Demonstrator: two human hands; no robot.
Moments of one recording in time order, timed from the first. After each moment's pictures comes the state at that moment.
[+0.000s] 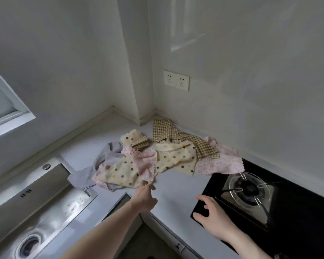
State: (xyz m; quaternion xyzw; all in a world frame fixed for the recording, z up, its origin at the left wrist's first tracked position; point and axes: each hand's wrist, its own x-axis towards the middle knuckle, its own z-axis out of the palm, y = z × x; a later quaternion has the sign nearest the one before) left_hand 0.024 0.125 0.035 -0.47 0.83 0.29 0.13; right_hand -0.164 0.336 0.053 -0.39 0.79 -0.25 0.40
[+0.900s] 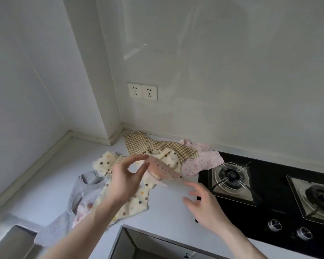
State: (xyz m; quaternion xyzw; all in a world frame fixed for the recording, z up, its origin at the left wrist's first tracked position) left_hand 0.027 0.007 0.161 -0.22 0.81 0.47 -0.28; right_hand -0.073 0.246 0.116 -0.23 0.83 -0.45 0.24
